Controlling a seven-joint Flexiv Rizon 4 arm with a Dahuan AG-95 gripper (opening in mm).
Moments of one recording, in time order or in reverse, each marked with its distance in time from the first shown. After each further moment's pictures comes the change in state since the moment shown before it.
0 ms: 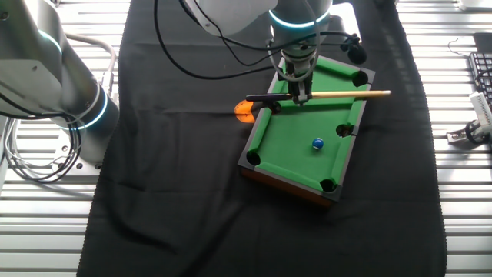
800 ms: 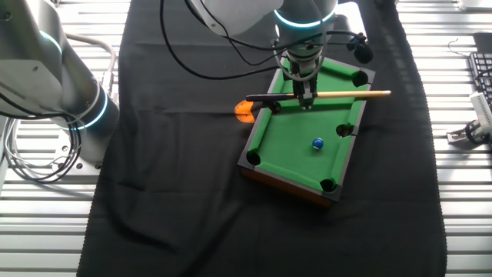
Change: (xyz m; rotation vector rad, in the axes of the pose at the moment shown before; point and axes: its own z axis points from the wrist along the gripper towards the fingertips) arm -0.015 0.000 0.002 -0.003 -0.004 -0.006
